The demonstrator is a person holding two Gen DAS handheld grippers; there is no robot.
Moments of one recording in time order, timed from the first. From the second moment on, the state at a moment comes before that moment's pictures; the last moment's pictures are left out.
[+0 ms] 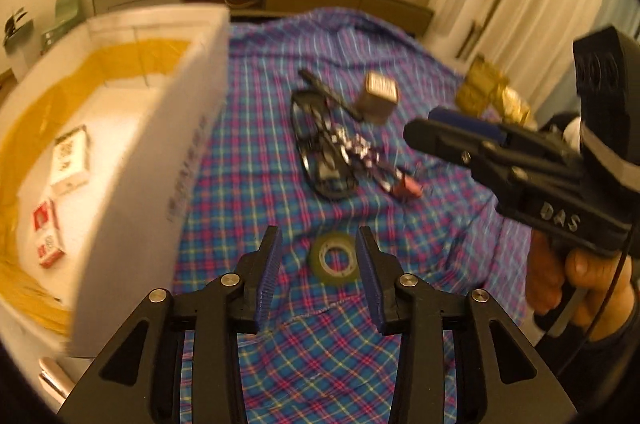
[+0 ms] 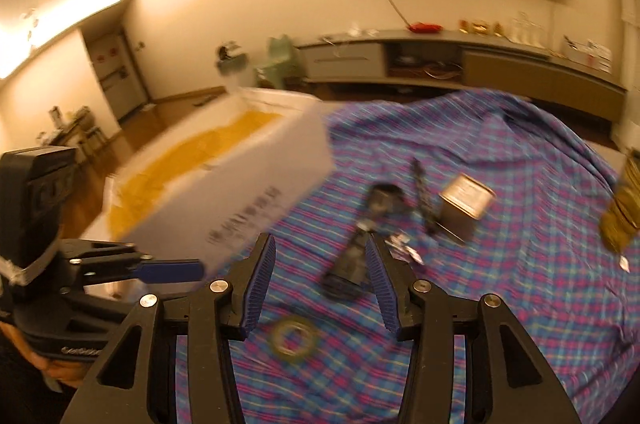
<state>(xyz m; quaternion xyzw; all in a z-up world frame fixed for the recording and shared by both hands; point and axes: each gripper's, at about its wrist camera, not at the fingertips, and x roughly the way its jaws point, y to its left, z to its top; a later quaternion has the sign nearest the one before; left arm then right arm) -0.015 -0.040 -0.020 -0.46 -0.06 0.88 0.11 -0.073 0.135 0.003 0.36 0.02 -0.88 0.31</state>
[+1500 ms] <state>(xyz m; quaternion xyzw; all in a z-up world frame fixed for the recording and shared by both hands) -0.031 0.004 -0.089 -0.49 -0.03 0.87 0.11 -0.087 0.169 -0.059 0.47 0.05 -0.83 0.30</state>
